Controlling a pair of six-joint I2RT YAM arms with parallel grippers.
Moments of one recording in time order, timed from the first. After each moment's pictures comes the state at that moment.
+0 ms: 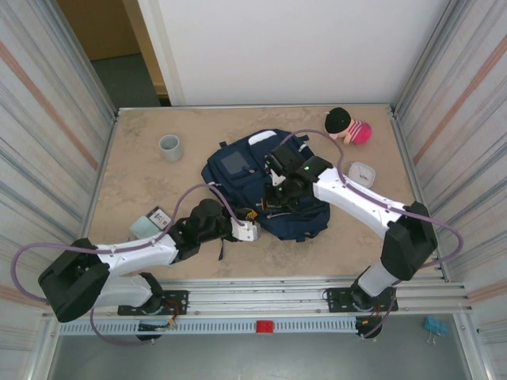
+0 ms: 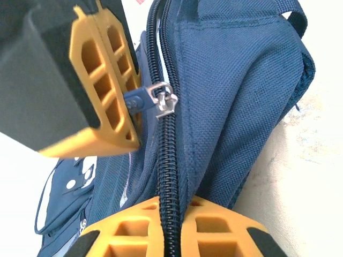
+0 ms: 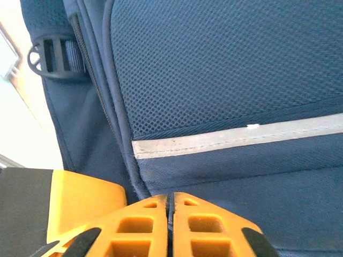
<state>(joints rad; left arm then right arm) -0.87 1.22 0.46 0.36 0.14 0.93 0.73 1.55 1.29 -0.88 -0.22 0.66</state>
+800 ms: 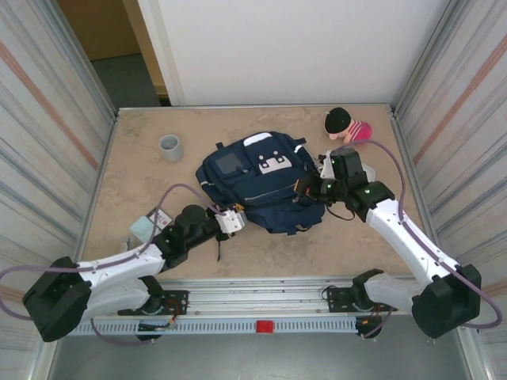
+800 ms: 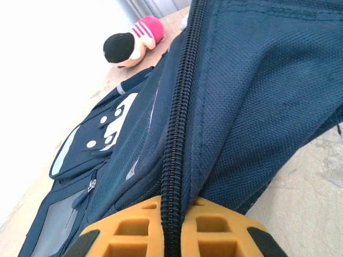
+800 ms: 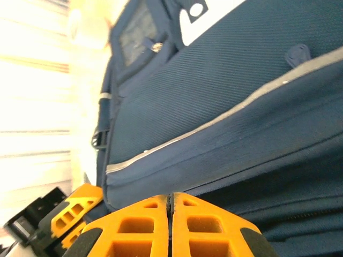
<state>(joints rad) -0.82 1.04 0.34 0.41 0.04 0.60 0.41 1.11 0.91 -0.52 -0.41 0.78</state>
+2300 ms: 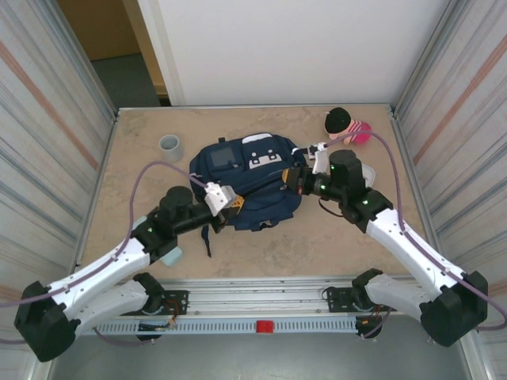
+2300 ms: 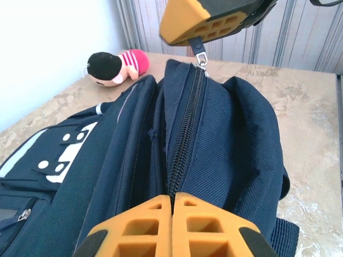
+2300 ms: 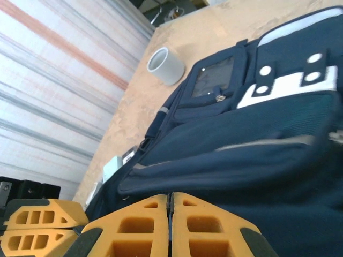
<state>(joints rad) -0.72 0.88 0.56 0.07 0.29 0.22 0.48 1.03 0.85 -0.22 -0.37 0.63</state>
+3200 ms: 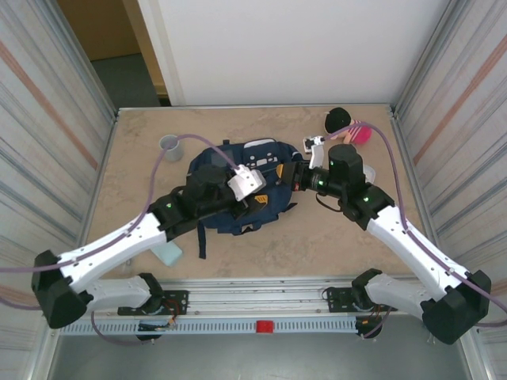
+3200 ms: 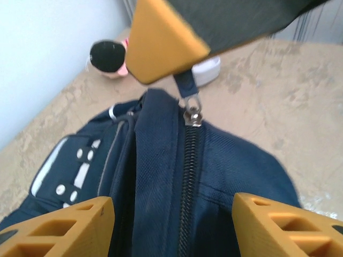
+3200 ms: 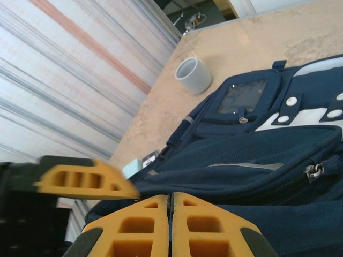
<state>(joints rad) -0.90 1.19 0.98 -0.25 0.05 0.27 0.56 1.06 0.95 -0.22 -0.37 0.60</state>
